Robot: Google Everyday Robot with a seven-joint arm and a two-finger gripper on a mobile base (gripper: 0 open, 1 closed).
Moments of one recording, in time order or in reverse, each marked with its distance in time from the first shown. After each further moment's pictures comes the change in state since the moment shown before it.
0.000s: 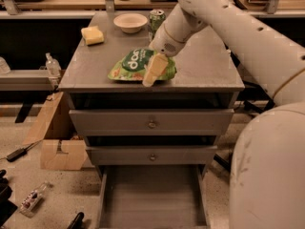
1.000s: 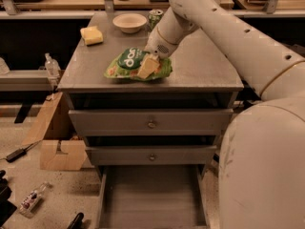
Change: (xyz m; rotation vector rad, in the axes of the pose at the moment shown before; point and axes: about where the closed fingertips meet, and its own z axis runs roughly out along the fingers) arm -0.010 -0.003 0.026 -0.028 -0.004 0.011
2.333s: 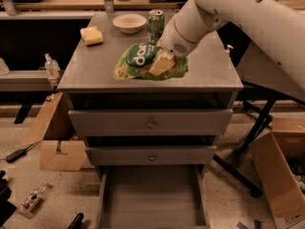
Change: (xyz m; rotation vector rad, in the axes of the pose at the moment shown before) arm -0.001 0.049 -0.081 0.134 -0.008 -0.040
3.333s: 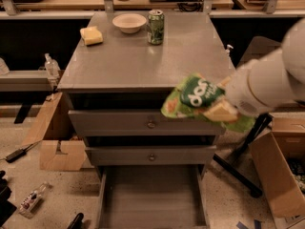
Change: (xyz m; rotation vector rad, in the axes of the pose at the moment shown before) arm 0.117 0.125 -0.105 0.213 0.133 0.254
